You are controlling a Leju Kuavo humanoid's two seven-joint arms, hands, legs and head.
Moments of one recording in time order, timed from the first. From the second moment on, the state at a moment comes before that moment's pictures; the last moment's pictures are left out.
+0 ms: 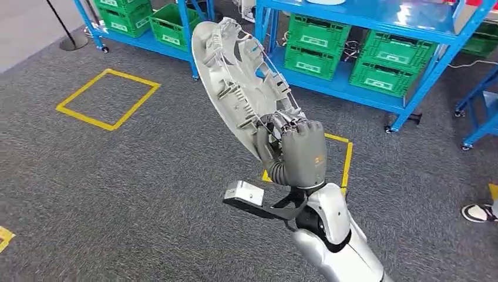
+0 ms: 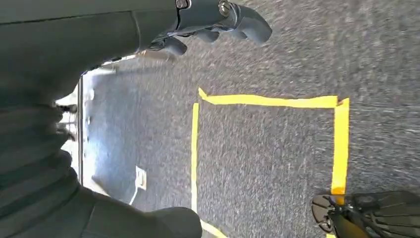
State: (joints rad) left arm -0.09 -0.15 0.61 -0.19 -1.27 0.04 0.10; right arm -0.30 -0.06 0.57 -1.56 1.01 -0.38 -0.08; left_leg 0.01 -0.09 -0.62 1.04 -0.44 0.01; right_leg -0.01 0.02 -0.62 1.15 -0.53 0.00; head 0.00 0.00
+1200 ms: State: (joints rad) left arm -0.08 -0.16 0.61 -0.19 -1.25 0.05 0.10; right arm -0.30 -0.05 0.56 -1.57 1.06 -0.35 -0.07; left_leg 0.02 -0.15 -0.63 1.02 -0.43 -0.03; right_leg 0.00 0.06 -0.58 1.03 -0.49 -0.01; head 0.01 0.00
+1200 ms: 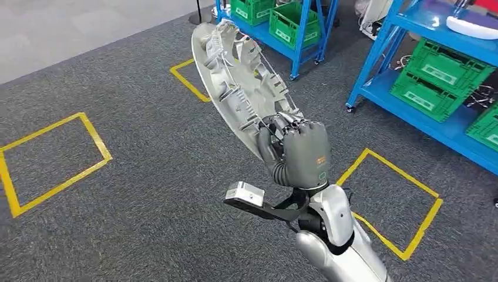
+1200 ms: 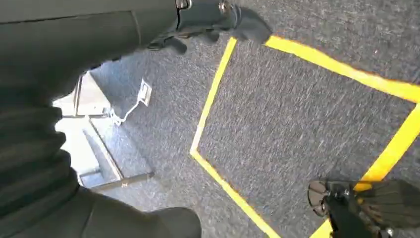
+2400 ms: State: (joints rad) left arm -0.08 -0.17 0.61 -0.19 -1.26 0.05 0.09; right arm -0.25 -0.01 0.54 -1.60 1.09 -0.36 -0.07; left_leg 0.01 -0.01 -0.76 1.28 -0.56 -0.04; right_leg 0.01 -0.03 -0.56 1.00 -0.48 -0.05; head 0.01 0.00
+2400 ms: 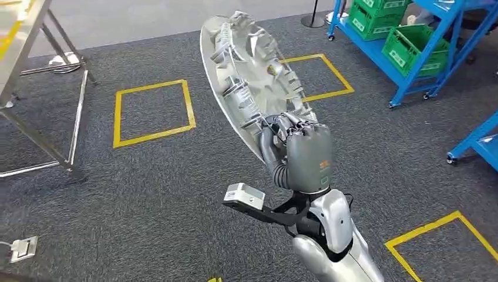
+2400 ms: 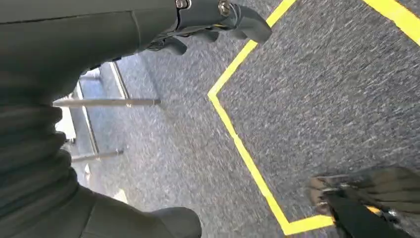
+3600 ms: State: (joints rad) left arm -0.09 -0.13 0.59 -0.19 -1.28 0.03 0.09; right arm -0.23 -0.08 0.50 -1.60 1.01 -0.42 -0.10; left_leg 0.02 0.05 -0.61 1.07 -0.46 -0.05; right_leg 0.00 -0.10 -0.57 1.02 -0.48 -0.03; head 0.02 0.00
